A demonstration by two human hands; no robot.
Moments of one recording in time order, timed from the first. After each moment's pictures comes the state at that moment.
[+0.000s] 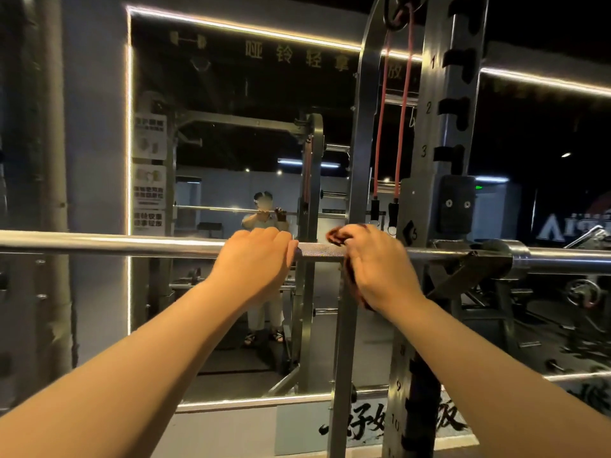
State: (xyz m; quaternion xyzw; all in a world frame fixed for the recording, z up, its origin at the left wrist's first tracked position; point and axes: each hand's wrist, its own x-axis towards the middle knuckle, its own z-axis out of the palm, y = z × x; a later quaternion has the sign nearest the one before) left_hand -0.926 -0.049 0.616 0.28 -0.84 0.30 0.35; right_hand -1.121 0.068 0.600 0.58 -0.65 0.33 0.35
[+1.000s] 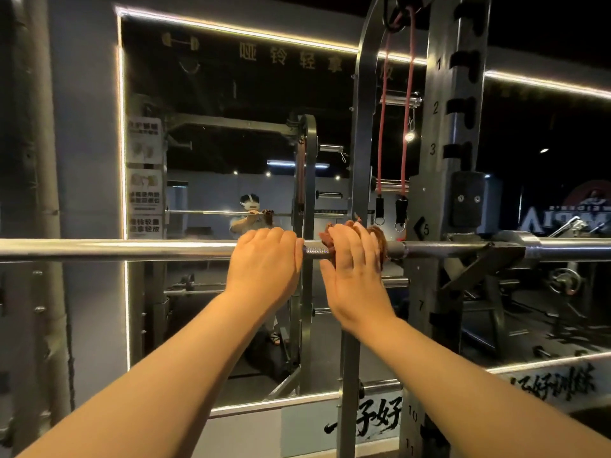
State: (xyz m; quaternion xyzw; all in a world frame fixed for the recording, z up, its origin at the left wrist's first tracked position) left_hand -0.901 -0.060 0.605 0.30 -0.83 0.25 0.40; right_hand -1.051 0.024 0.557 0.57 -0.62 0.38 0.38
